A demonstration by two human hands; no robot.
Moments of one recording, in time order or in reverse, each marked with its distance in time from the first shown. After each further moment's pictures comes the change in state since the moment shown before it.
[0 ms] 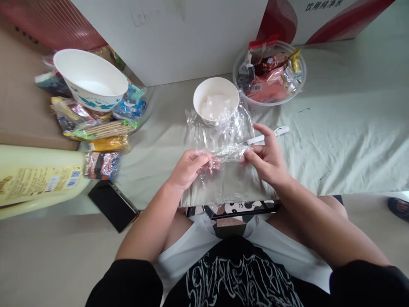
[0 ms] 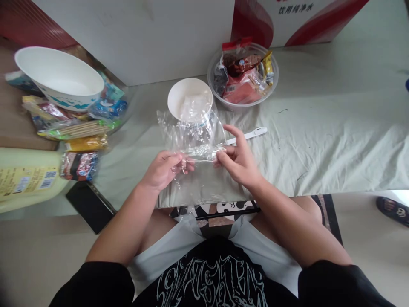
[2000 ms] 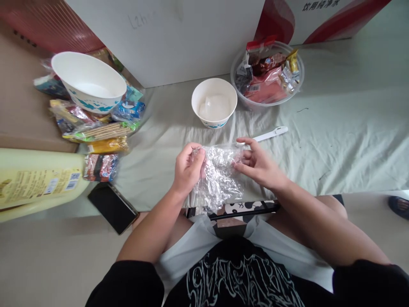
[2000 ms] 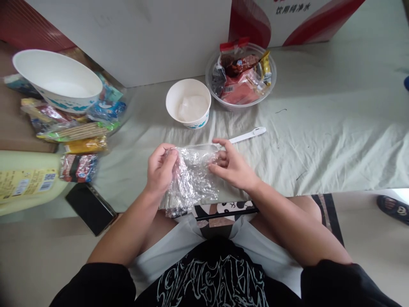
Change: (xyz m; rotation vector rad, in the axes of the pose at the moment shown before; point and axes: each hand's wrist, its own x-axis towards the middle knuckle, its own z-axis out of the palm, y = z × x) left_hand -0.003 -0.012 0.011 0.087 0.324 0.250; right_hand -0.001 0.009 -0.001 0.144 -0.189 0.225
